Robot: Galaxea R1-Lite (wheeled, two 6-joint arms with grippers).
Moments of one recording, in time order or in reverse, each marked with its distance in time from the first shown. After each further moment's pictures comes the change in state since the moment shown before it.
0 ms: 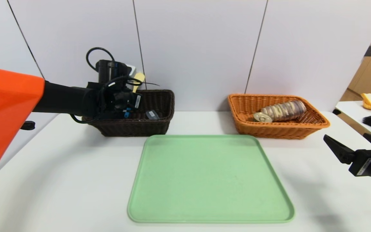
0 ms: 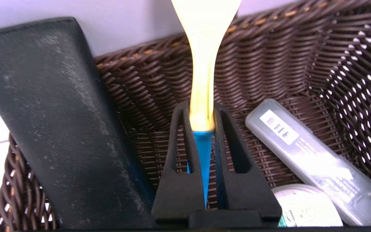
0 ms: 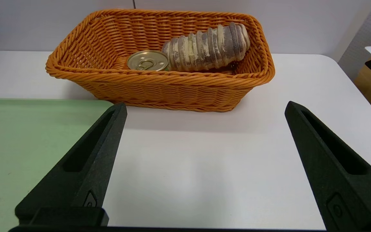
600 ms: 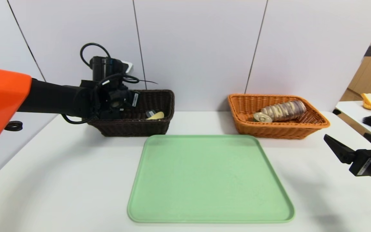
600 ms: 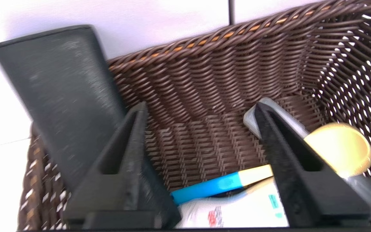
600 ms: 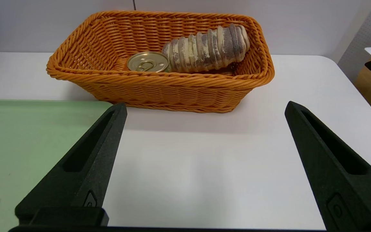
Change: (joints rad) left arm -0.001 -0.066 0.064 -0.027 -0.003 0.006; right arm 0.000 -0.003 0.000 -0.002 0.000 -0.001
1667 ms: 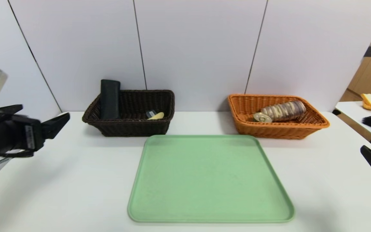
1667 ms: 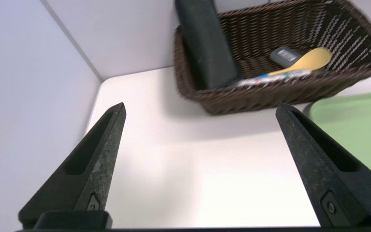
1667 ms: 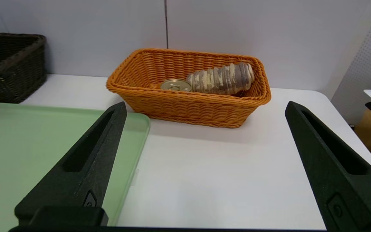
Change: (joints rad) left arm 0.095 -0.954 0.897 -0.156 0.005 0.023; right arm 0.011 -0.484 0.052 0.269 0.071 -0.005
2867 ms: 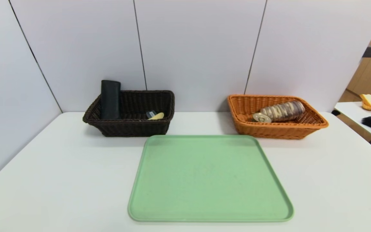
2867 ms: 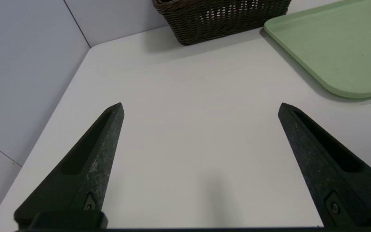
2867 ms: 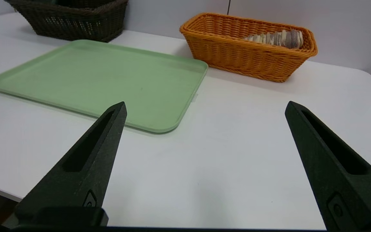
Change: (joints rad) left arm 0.157 -1.026 0.597 0.278 -0.285 0.031; right arm 0.026 -0.864 -0.127 1.040 0.184 -0.041
